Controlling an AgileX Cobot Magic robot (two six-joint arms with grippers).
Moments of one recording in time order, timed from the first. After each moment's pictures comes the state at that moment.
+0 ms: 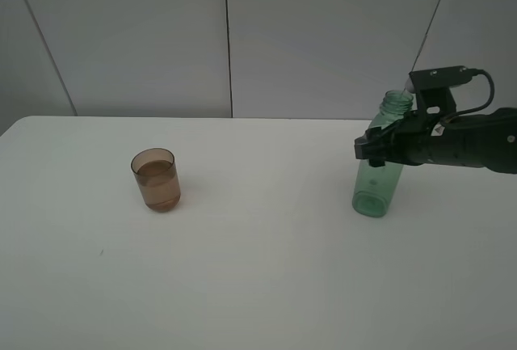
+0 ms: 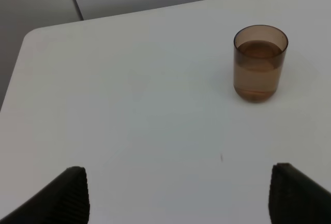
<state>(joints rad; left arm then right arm) 0.06 -0.01 -0.51 -0.19 1.09 0.24 0.29 1.62 -0.67 0.03 -0.23 -0.13</state>
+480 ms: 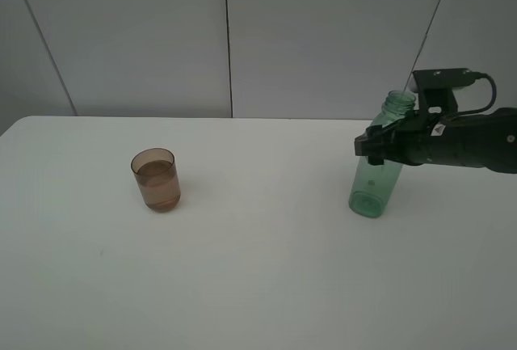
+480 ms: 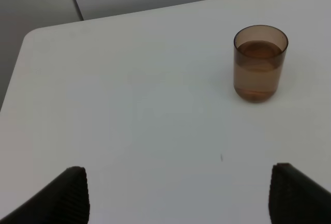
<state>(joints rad) 0.06 -0.01 -0.51 -0.19 1.09 0.24 0.29 1.62 -0.67 0.04 -0.23 -0.06</state>
